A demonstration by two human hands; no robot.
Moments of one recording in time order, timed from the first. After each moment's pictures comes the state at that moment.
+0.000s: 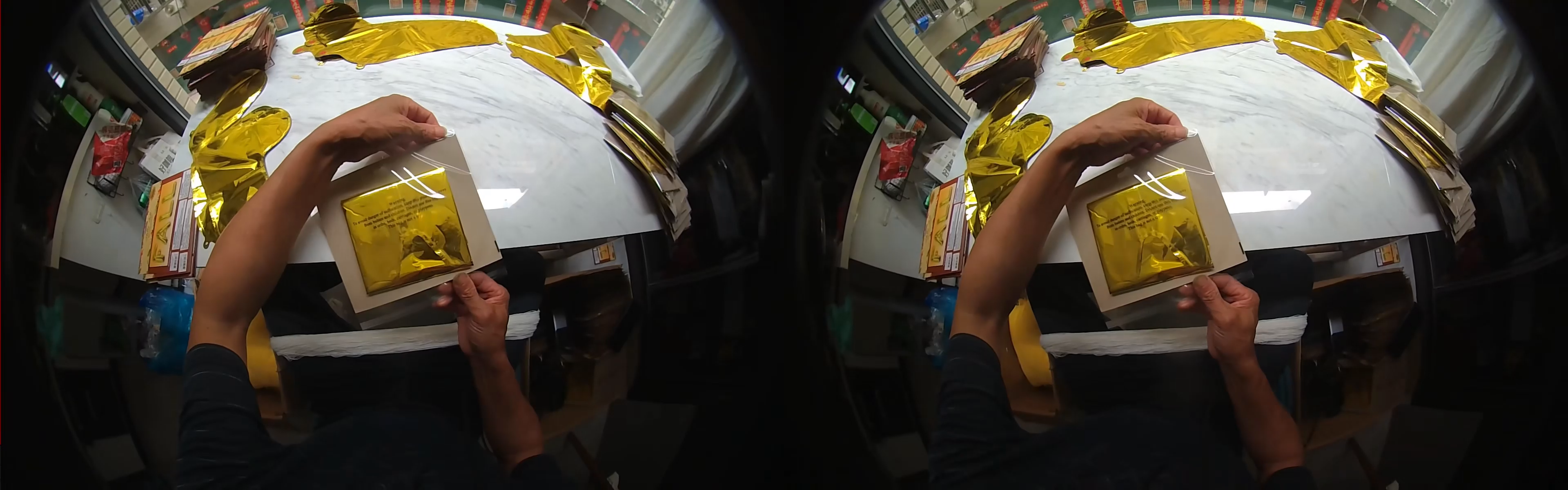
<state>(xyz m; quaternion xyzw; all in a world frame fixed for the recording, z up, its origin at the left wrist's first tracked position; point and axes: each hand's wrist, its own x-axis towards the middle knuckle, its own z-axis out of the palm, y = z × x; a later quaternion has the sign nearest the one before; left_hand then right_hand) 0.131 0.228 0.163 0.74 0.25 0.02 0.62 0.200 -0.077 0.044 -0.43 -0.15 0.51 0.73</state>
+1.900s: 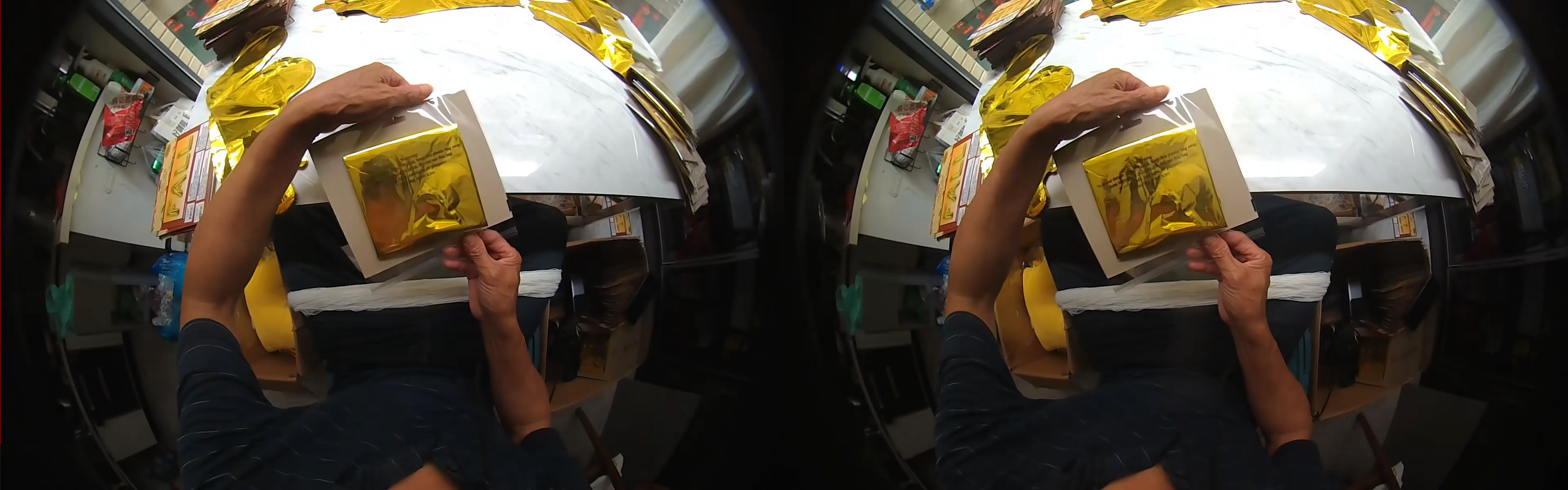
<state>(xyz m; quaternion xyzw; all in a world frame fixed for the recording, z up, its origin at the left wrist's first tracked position) 0.057 0.198 0.184 0.83 0.30 -0.02 0.47 0.172 -0.085 0.032 -0.43 -0.16 0.50 0.73</state>
